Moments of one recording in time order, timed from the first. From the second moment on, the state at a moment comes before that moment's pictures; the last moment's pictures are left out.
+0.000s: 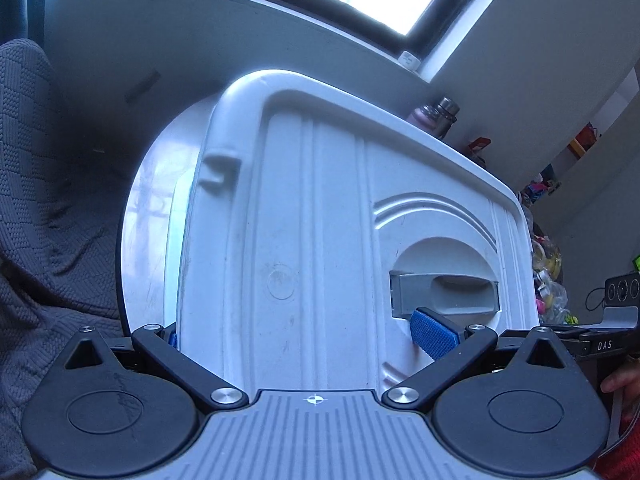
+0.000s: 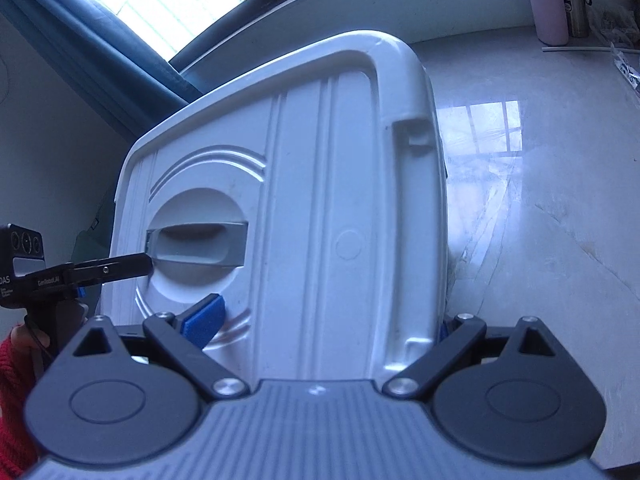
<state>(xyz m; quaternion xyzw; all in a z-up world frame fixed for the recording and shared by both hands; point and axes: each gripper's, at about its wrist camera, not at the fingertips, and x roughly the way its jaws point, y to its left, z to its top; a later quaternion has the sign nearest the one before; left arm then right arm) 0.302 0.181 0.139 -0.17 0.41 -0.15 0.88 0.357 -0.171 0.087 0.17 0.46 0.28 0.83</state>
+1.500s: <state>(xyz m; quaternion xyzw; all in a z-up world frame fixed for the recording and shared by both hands) 0.344 0.219 0.155 -0.11 0.45 -0.04 0.88 0.336 -0.176 0.134 0.04 0.44 0.16 0.88</state>
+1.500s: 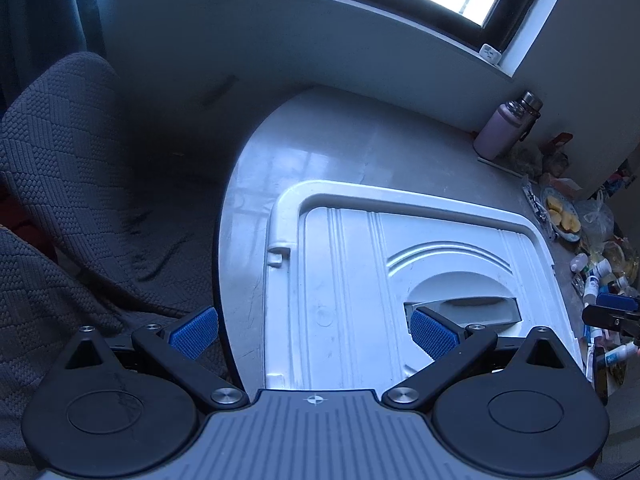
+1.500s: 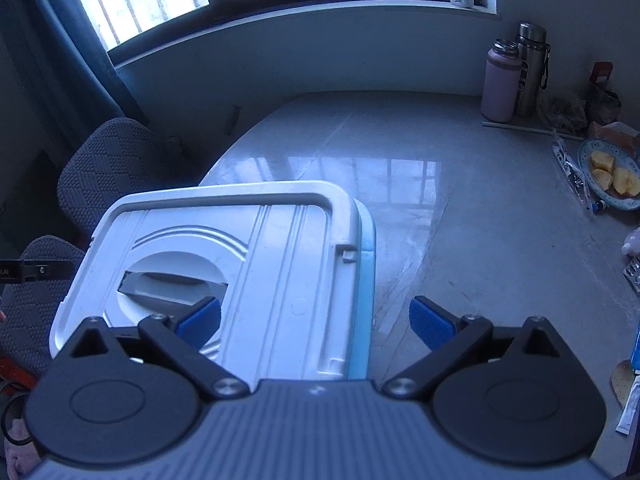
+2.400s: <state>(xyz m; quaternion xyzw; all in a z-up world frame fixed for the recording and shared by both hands) 0.370 0.216 0.149 -0.13 0.49 -0.01 0.86 0.381 -0.161 0.109 0.03 0.53 0.16 0.83</state>
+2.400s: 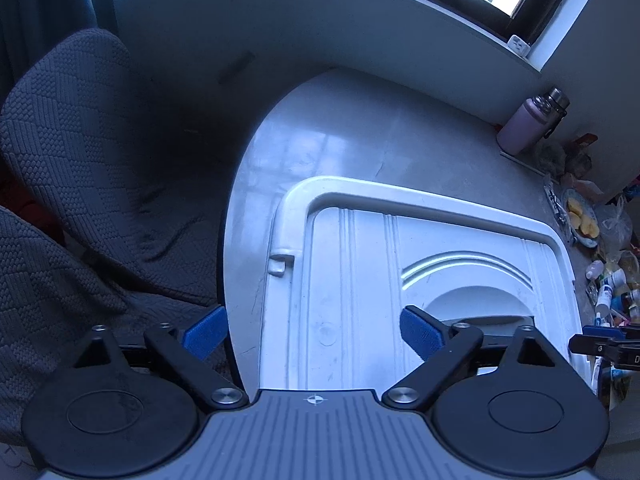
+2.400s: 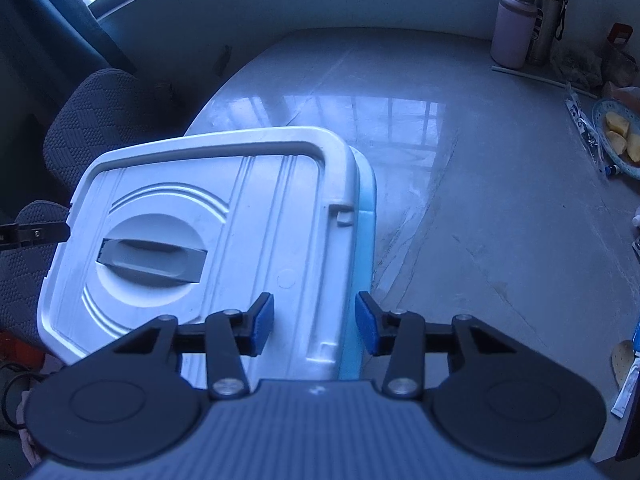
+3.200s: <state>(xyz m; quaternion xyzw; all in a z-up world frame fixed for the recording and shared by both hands) 0.381 0.212 0.134 -0.14 0.51 -0.04 0.85 0.388 -0.158 0.110 0.03 0.53 0.16 0.83</state>
